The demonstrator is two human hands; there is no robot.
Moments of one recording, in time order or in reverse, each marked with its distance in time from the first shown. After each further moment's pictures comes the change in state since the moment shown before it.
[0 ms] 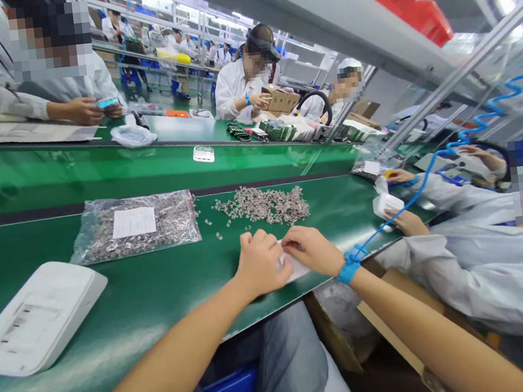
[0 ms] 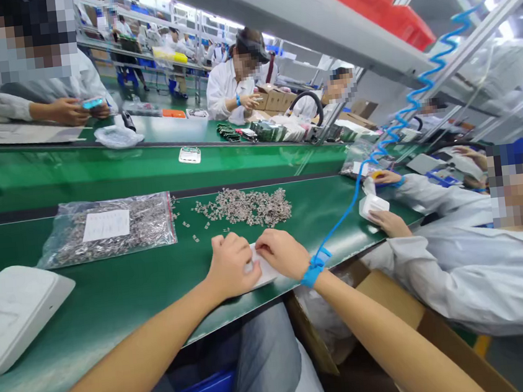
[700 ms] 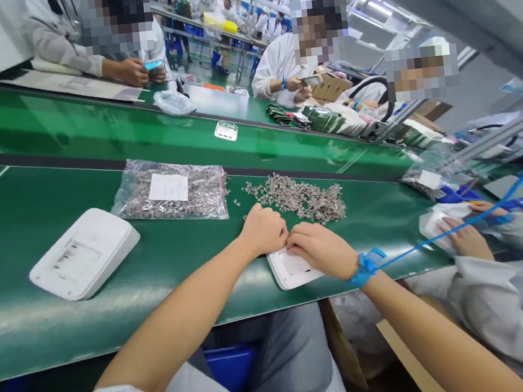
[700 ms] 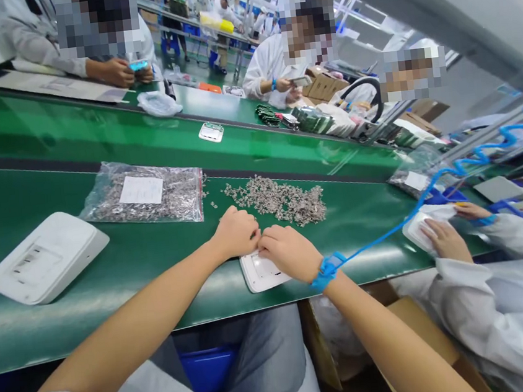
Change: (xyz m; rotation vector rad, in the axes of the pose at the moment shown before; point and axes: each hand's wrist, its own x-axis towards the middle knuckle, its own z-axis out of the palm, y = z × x) left_hand 0.014 -0.057 -0.007 0.117 -0.199 -0.081; right_hand 0.027 -0.020 0.020 -0.310 -0.241 -0.400
